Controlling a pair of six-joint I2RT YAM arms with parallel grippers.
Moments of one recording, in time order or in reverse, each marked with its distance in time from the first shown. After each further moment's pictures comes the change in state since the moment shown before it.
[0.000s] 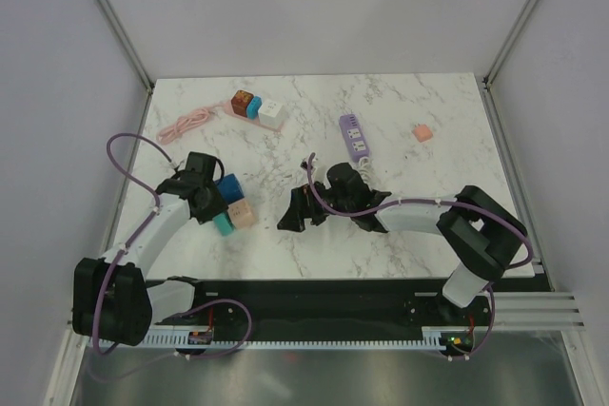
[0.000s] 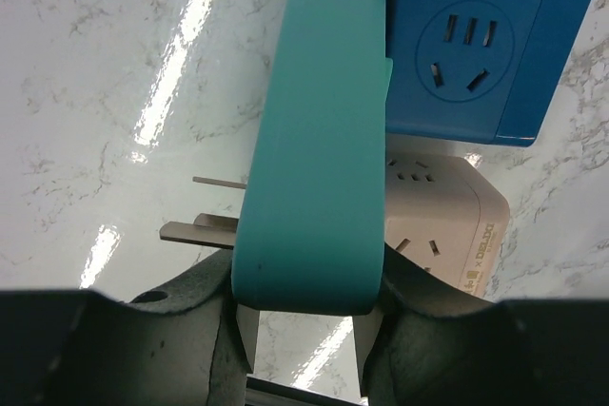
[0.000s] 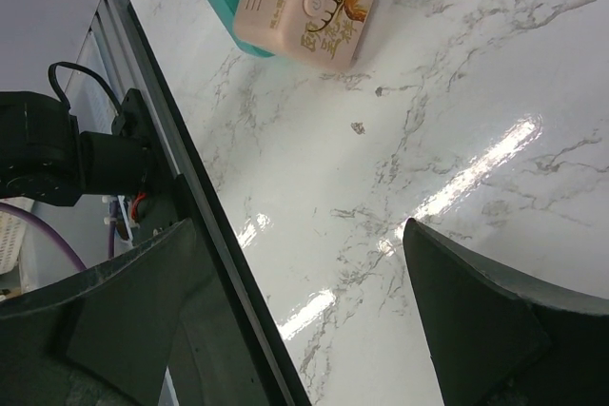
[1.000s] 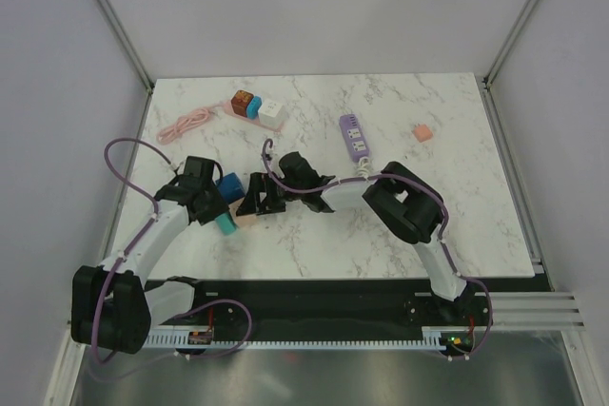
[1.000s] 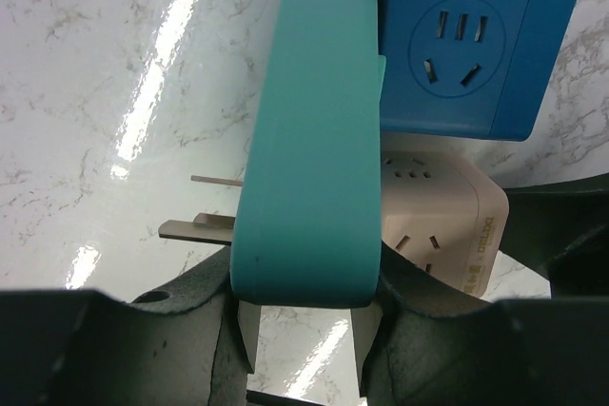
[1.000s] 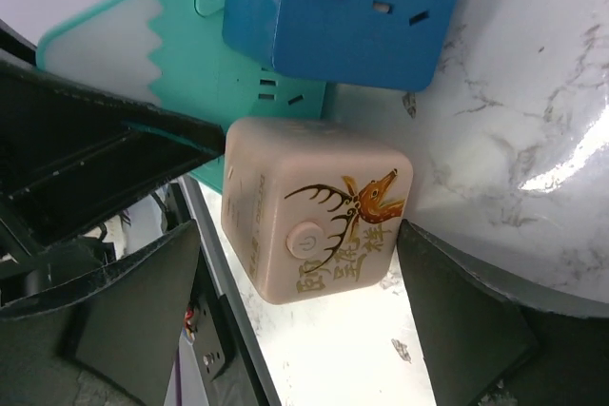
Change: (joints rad) left arm 0.000 -0.043 -0.047 0.061 0.024 -0.001; right arm 0.052 0.526 0.506 0.004 -0.061 0.257
